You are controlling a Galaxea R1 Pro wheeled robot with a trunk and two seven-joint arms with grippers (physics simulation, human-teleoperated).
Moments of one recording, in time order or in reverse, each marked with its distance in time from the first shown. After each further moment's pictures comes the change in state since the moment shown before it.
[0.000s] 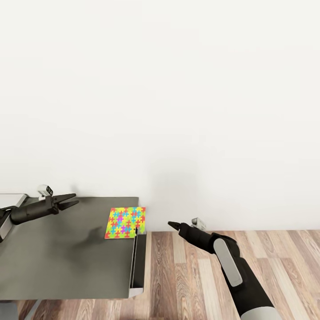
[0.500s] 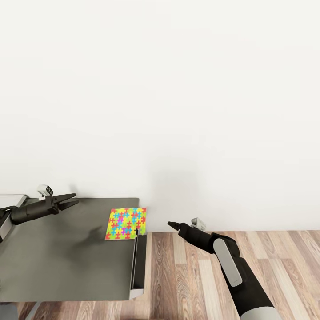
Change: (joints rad) left arm 0.000 0.000 0.000 0.000 0.000 0.000 0.000; right arm 0.000 0.000 0.003 0.000 0.000 -0.001 0.000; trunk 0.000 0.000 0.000
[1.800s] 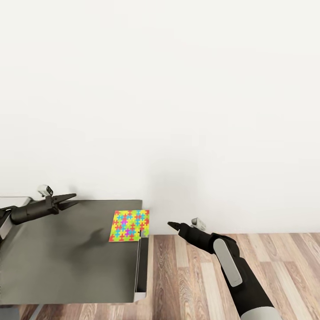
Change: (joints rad) left arm 0.000 0.000 -0.001 0.000 0.000 0.000 0.000; right arm 0.000 0.000 0.000 0.002 -0.002 0.000 0.000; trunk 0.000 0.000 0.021
